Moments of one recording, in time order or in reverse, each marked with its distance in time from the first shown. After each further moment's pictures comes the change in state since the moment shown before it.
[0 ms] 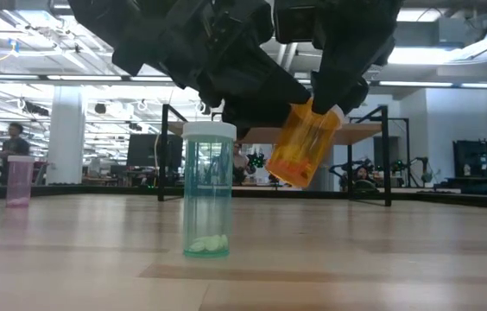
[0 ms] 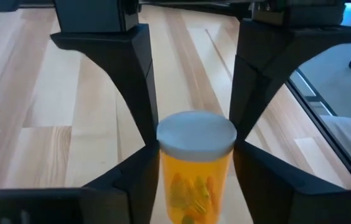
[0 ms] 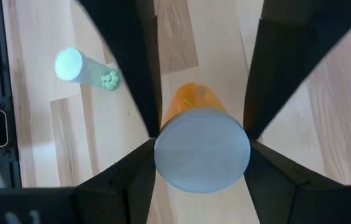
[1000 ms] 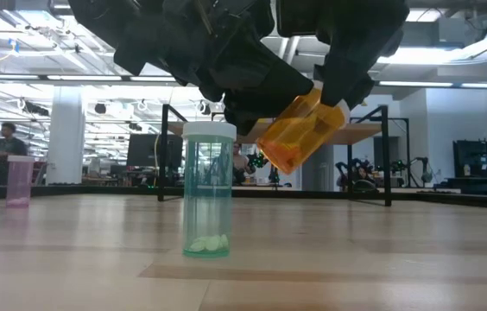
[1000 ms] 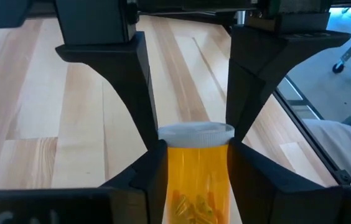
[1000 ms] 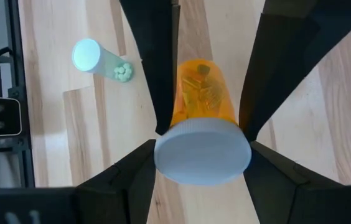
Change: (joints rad) left arm -0.001 -0.001 0.000 0.035 0.040 -0.003; right arm 0.002 0.000 0.021 -0.016 -0.009 -0.021
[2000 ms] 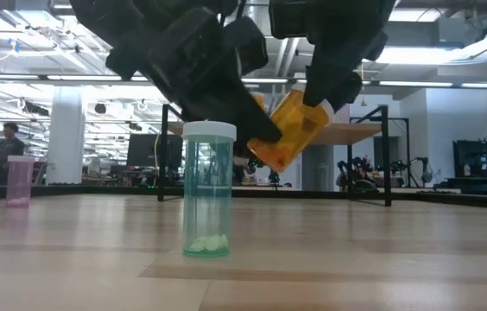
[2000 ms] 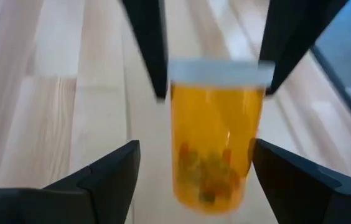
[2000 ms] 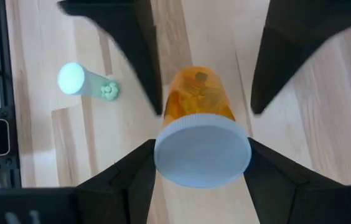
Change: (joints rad) left arm 0.004 0.002 0.002 -0.182 -0.039 0.004; right arm -0.005 -0.001 0.006 -0.002 0.014 0.007
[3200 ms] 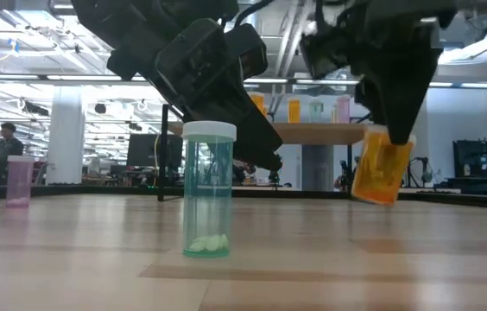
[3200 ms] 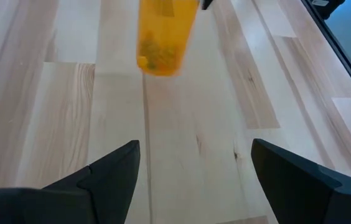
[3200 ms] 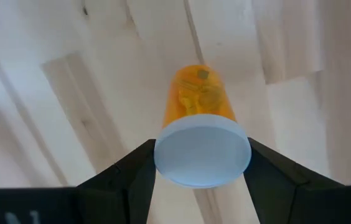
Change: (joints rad) left arm 0.007 0.000 -0.002 -0.031 -0.029 -0.008; right arm -0.021 0.062 0.102 -0.502 -0.051 0.069
